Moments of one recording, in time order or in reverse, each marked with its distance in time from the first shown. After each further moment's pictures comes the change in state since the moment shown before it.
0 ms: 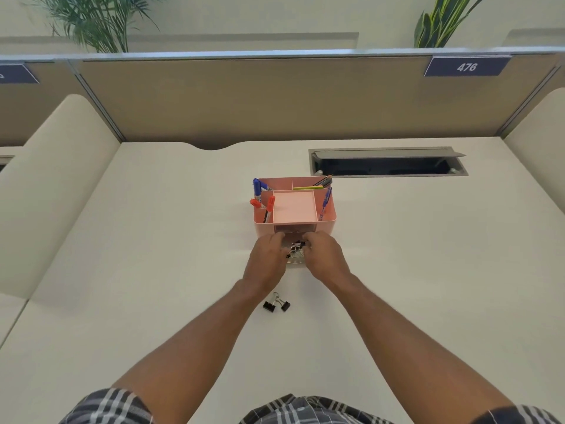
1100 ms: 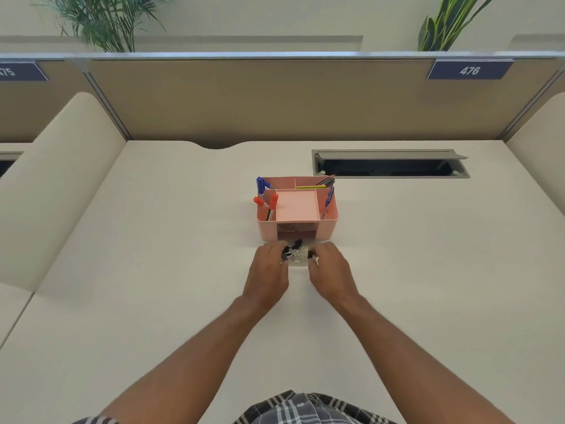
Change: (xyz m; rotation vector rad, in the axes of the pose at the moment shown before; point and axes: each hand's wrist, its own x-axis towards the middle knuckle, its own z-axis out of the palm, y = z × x) left_hand -0.040 0.007 -0.002 -0.050 0.082 0.026; right_hand -0.038 0.010 0.007 0.033 0.060 0.001
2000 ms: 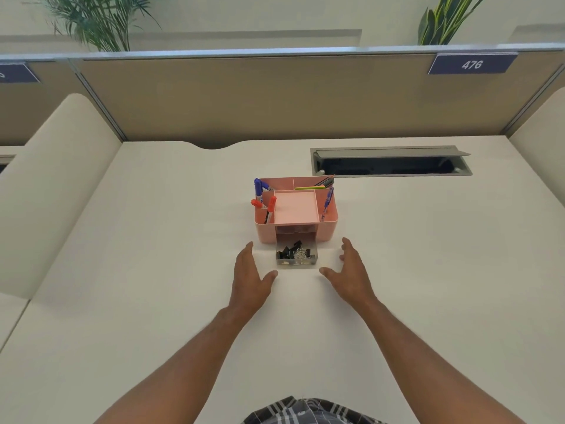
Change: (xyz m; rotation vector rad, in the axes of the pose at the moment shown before) left_hand -0.007 -0.056 0.012 -0.245 -0.100 -0.453; right_hand 0.004 0.061 0.002 0.378 -0.106 0.342
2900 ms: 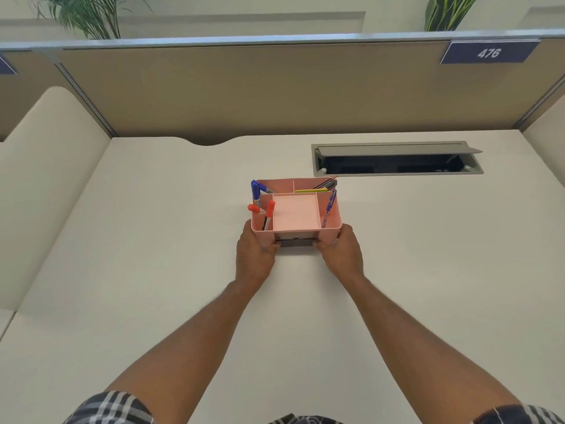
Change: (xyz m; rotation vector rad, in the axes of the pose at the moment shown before) left_hand 0.067 0.055 0.000 -0.152 0.108 0.045; right_hand 0.066 -0.040 0.014 0.002 0.183 0.041
